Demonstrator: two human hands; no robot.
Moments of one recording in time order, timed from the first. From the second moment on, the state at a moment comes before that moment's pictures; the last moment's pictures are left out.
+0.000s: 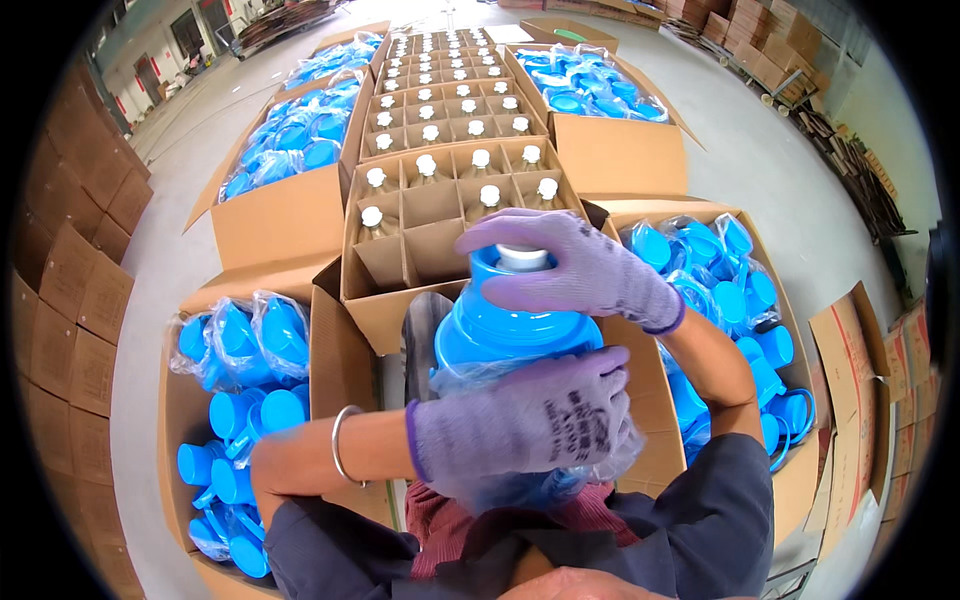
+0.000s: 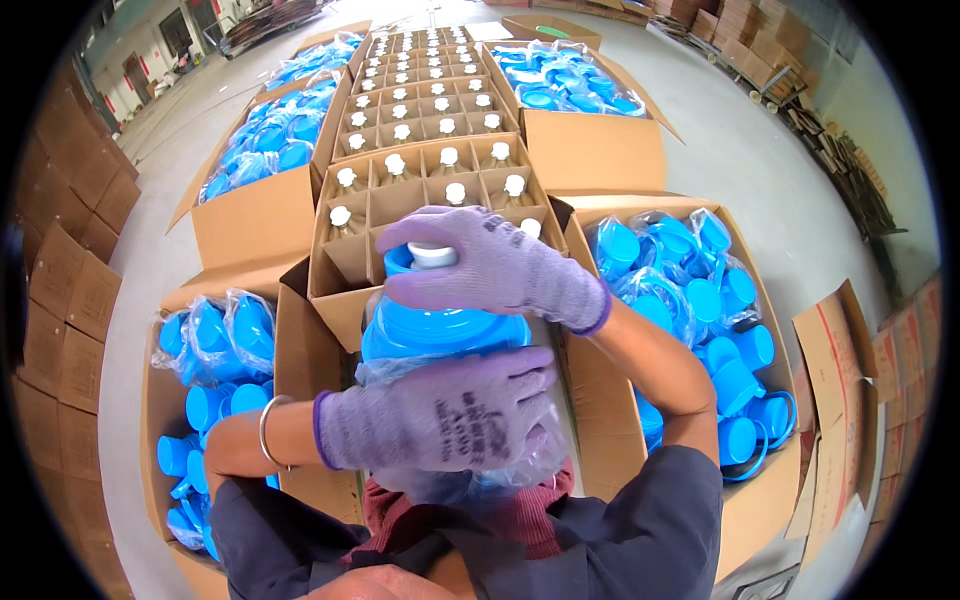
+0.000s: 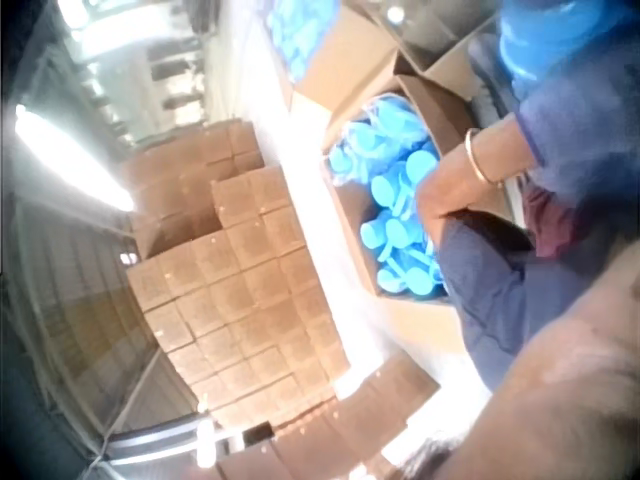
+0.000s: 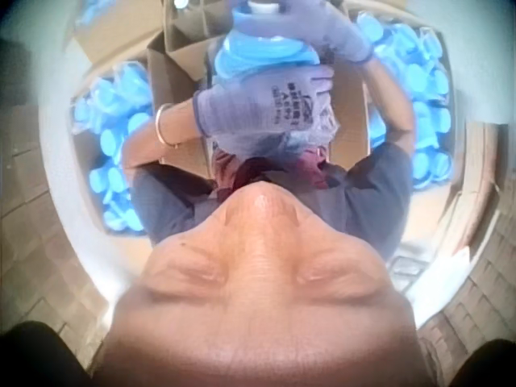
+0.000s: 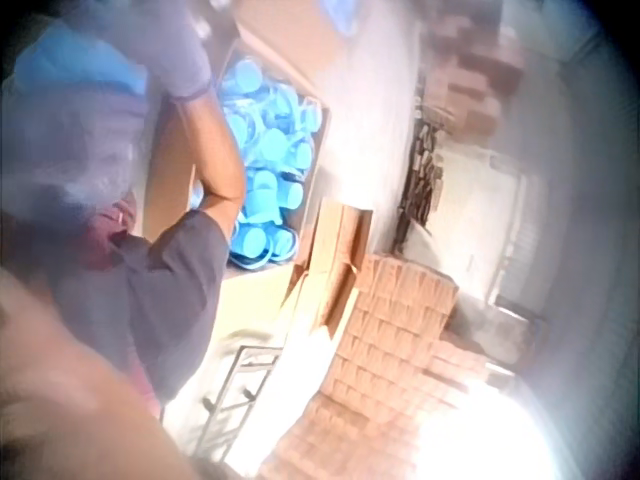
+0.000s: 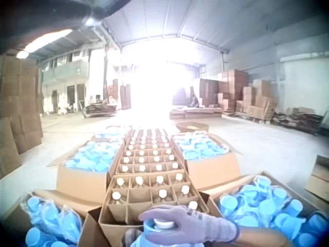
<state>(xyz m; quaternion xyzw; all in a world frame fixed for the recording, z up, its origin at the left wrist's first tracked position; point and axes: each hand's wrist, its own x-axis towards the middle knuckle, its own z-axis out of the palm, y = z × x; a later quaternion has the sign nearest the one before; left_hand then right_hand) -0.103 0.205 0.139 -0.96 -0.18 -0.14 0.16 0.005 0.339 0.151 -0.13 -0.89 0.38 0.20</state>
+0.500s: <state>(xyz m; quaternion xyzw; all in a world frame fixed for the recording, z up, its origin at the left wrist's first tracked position) -0.283 0.197 0.096 -0.58 -0.67 -0.43 -0.15 0.110 0.364 0.061 -0.29 -0.66 0.57 0.40</state>
